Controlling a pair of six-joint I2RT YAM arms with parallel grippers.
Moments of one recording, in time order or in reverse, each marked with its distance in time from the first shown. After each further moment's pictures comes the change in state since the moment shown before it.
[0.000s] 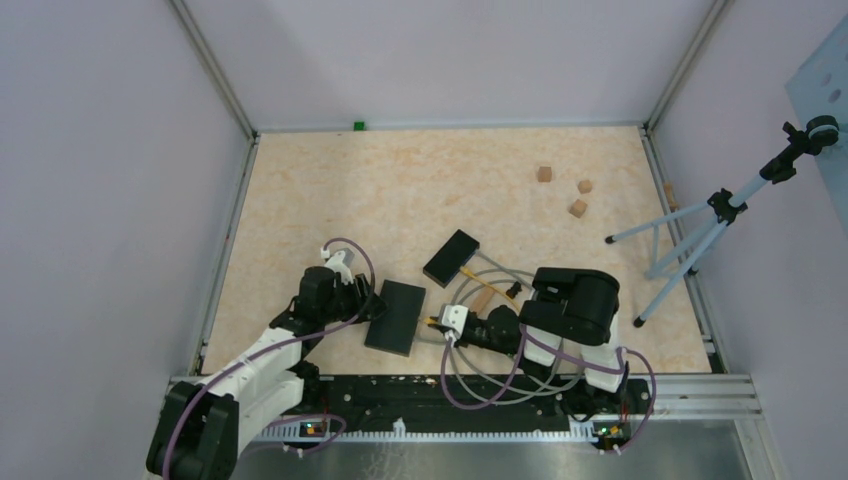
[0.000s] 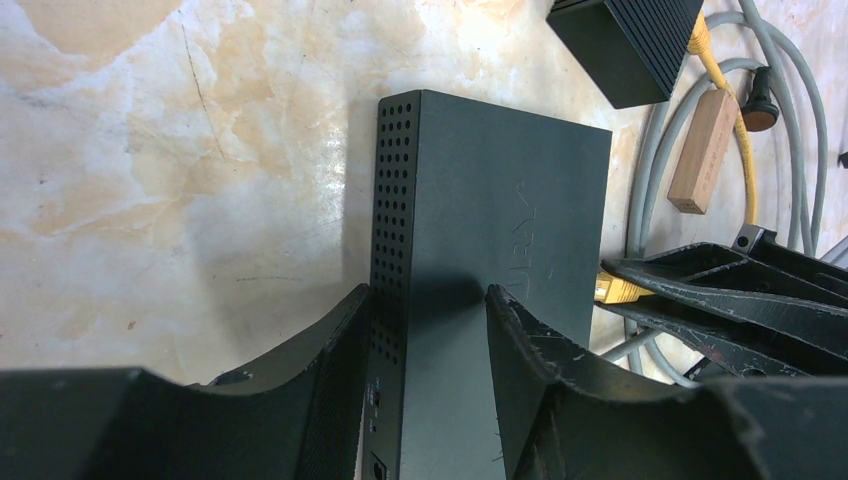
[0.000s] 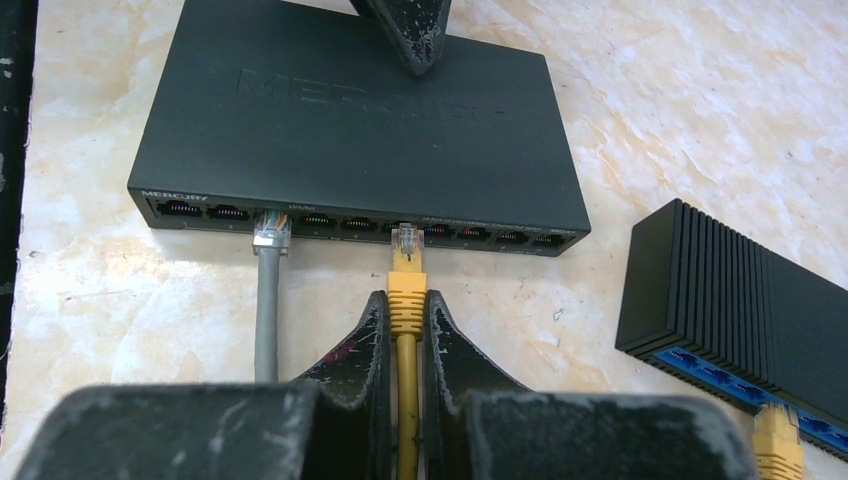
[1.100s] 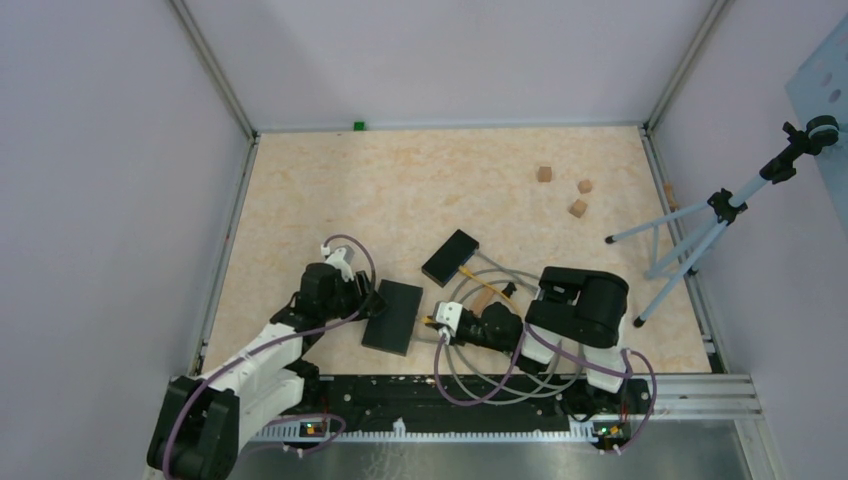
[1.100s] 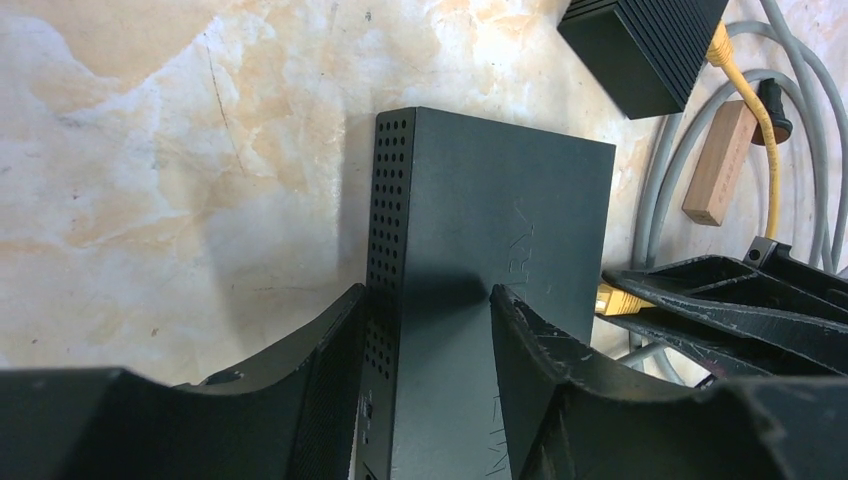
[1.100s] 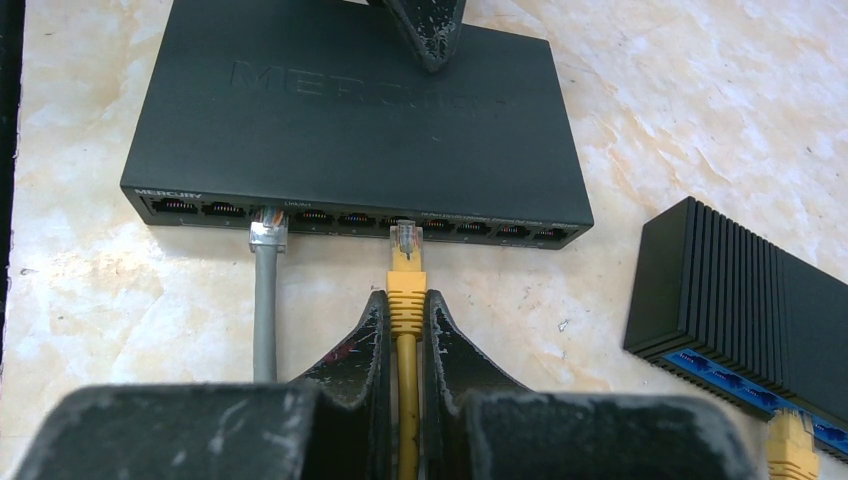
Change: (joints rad) left arm -0.002 0.043 0.045 -0.033 -0.031 0.018; right arm 0.004 -0.051 0.039 -0.131 0.005 0.007
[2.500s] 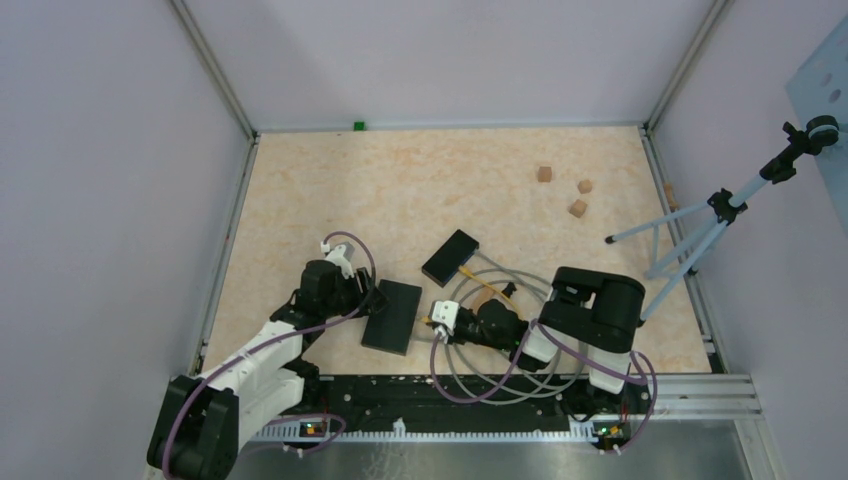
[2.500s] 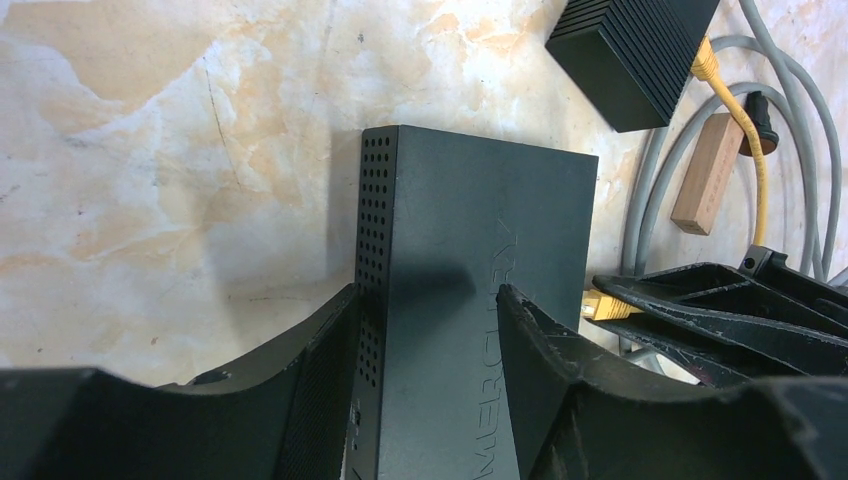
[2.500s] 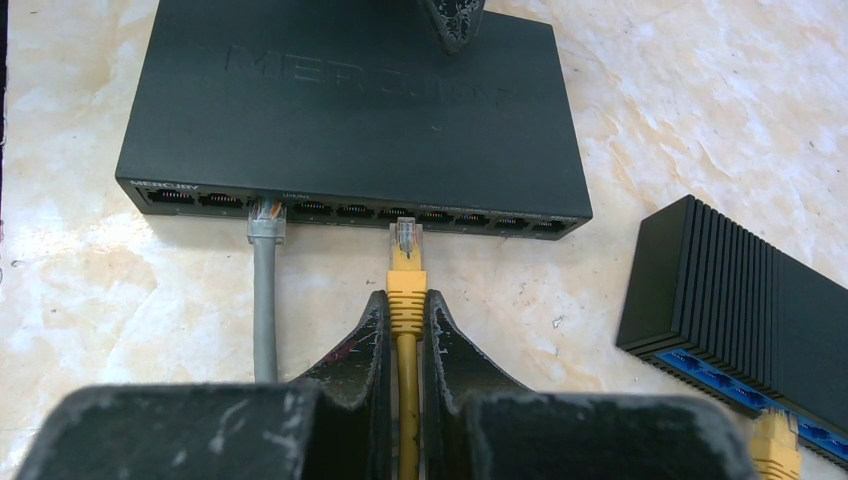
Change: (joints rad) left arm 0.000 -0.010 0.015 -0.005 -0.011 -0.004; right arm 0.000 -0.080 0.019 -0.158 0.007 -0.020
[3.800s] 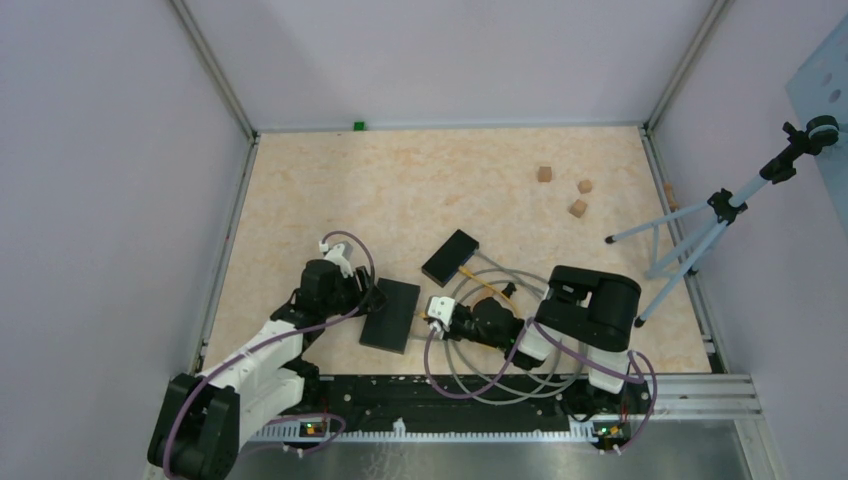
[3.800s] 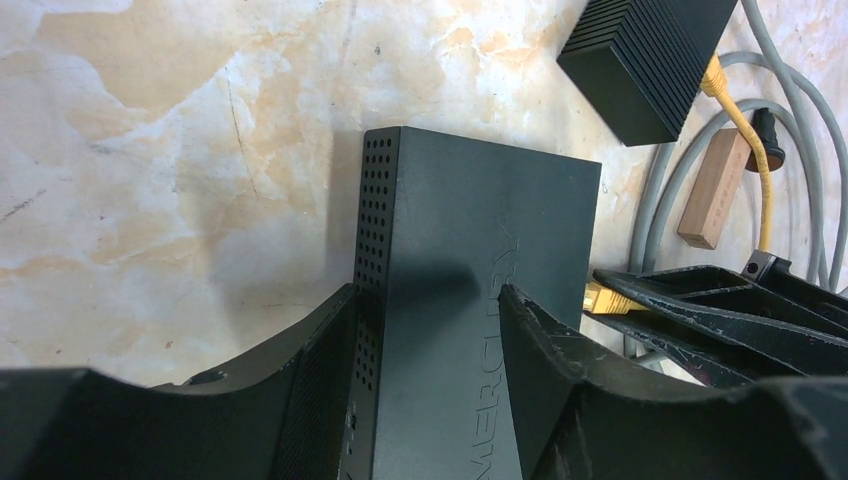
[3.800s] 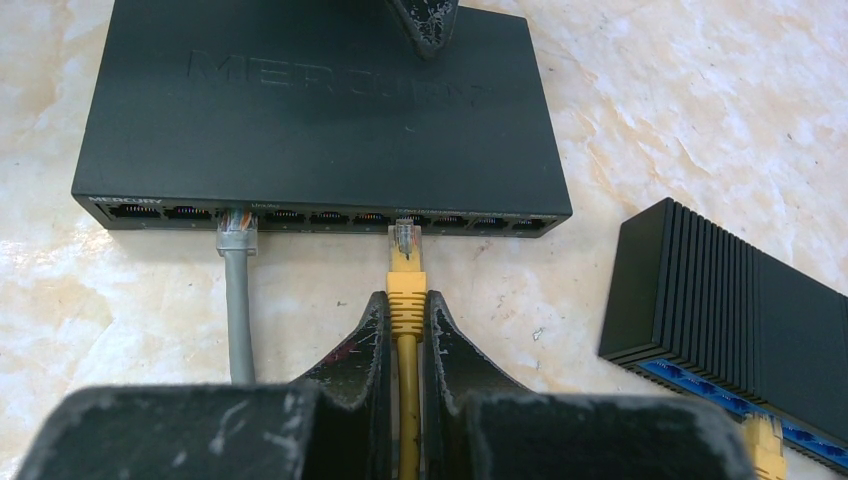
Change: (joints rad) left arm 0.002 0.013 0.000 0.013 -0.019 -0.010; right arm 0.000 0.022 0.039 -0.015 0.048 0.008
